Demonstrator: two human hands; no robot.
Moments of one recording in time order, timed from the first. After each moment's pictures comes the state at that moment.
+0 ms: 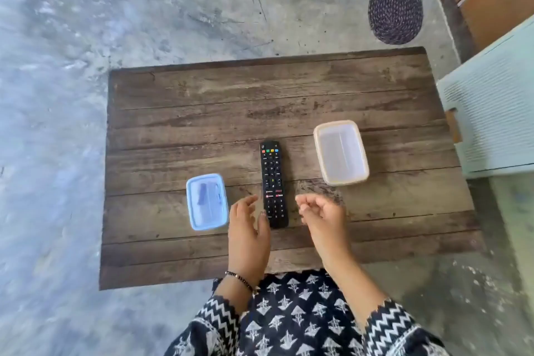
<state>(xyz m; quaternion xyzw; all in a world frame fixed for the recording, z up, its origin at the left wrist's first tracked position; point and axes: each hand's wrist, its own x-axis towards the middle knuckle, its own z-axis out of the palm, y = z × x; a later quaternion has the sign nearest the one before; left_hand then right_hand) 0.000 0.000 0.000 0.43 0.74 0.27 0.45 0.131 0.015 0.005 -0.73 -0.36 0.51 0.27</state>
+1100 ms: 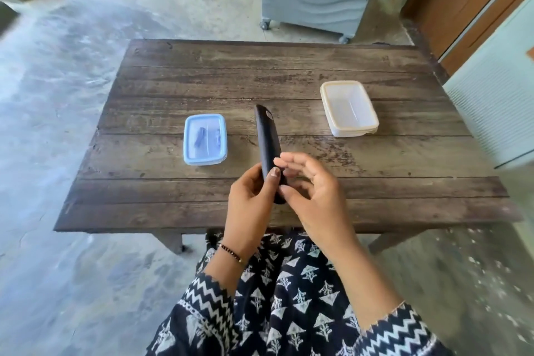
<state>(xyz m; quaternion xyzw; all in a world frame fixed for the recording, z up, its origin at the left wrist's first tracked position) 0.001 -0.068 -0.084 0.38 0.54 0.51 0.55 0.110 -0.068 -0.056 -0.53 -0.57 0.46 0.42</state>
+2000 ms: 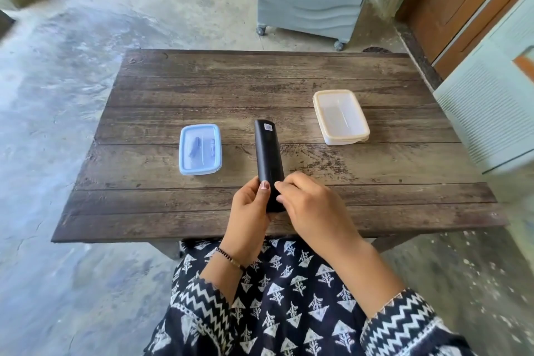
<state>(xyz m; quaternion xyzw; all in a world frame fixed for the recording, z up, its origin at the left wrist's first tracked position) 0.011 -0.067 -0.084 0.26 0.45 0.53 0.67 0.129 -0.062 -0.055 -0.49 -0.84 0.08 0.20</state>
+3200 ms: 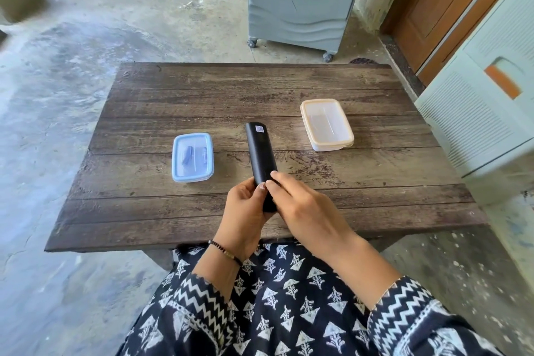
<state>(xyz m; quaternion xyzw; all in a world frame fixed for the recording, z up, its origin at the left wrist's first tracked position) 0.021 -0.060 -0.065 0.23 0.46 0.51 0.69 0.142 -0.065 -0.051 -0.45 -0.88 0.02 0.14</state>
